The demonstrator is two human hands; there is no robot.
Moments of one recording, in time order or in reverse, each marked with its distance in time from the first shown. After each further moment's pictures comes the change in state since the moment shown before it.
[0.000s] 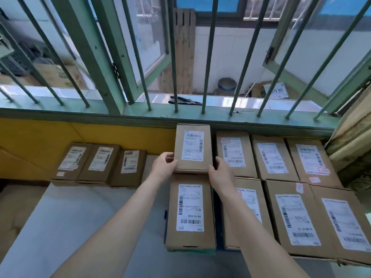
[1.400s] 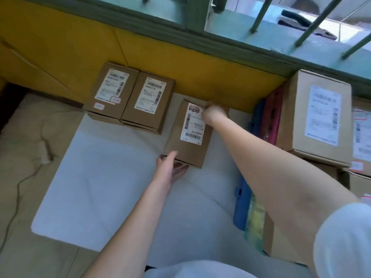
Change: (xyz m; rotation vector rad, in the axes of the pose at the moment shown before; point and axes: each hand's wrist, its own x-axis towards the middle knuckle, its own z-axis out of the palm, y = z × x) left_hand 0.022 -0.240 -0.116 -0.976 0.192 -0.764; right_hand 0.108 -0.099 0.331 -0.715 -0.402 -0.032
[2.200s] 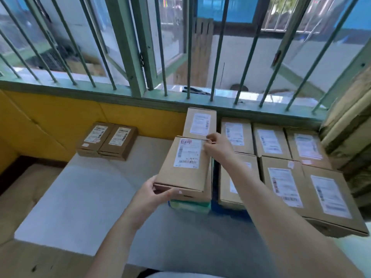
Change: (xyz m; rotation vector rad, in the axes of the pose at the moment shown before) left_hand -0.292 -0.144 0.045 0.665 -0.445 0.671; right_hand -0.285 0.263 -0.135 0.720 0.311 -0.271
